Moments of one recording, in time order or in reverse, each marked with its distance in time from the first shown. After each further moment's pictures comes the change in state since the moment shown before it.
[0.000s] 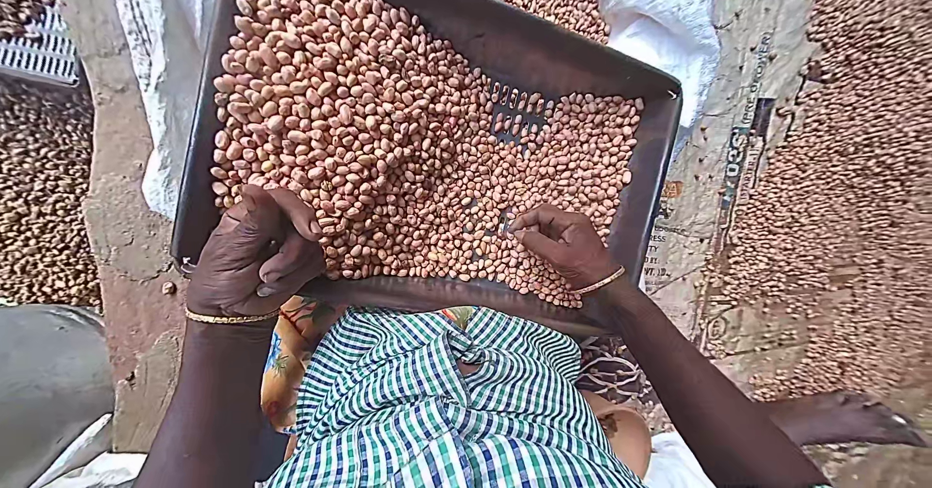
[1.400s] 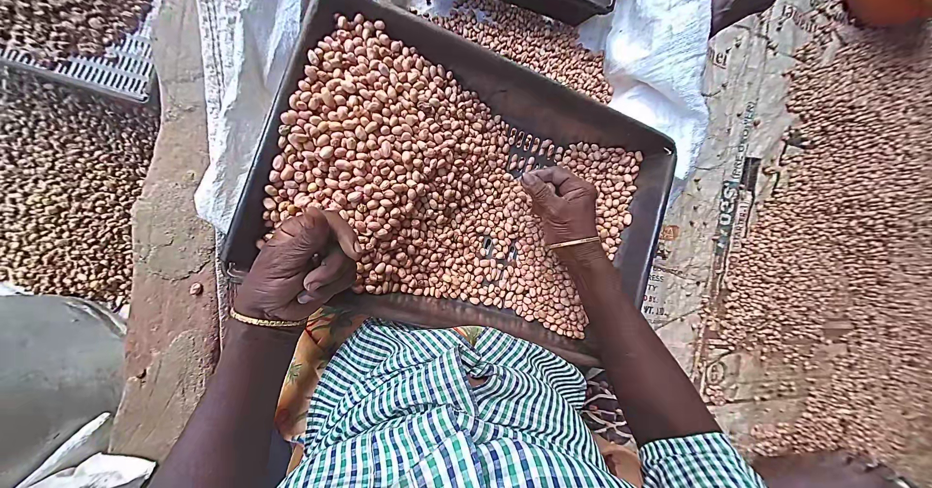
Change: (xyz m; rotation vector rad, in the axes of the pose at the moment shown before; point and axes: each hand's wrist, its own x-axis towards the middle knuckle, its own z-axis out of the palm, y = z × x) left_hand 0.002 -0.003 -0.002 -0.059 -0.061 0.014; right_hand 0.086 -0.011 0.015 0.214 0.358 -0.165
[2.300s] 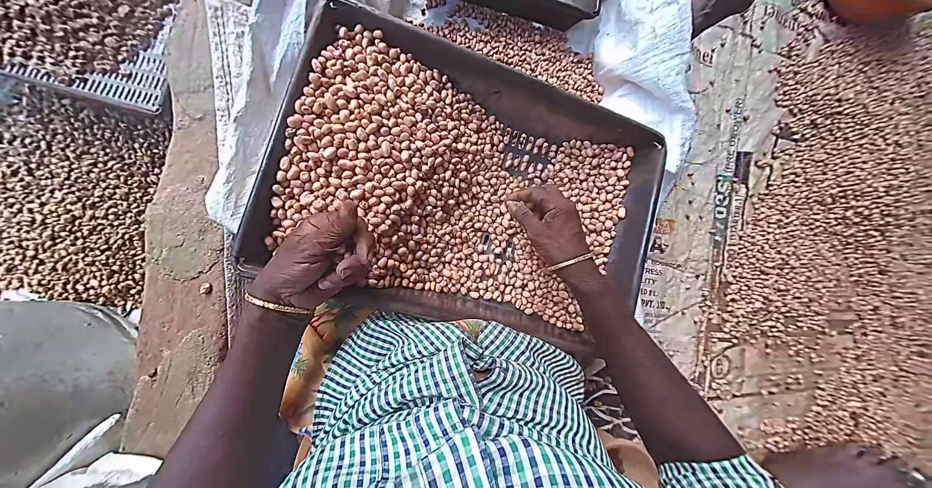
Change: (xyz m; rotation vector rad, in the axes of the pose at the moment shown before) left_hand 0.007 0.003 0.008 0.088 0.088 -0.173; right_hand -0.034 -0.037 0.002 -0.474 -0.171 0.094
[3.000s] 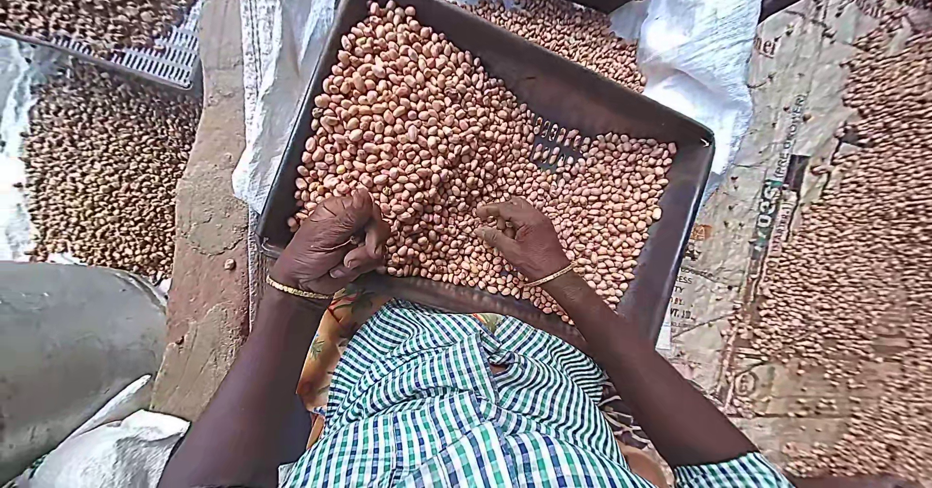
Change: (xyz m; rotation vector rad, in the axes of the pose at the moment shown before) left_hand -0.005 -0.002 -0.003 -0.061 -0.073 0.108; right_hand -0.012 0.000 0.043 0.016 -0.203 -0.222
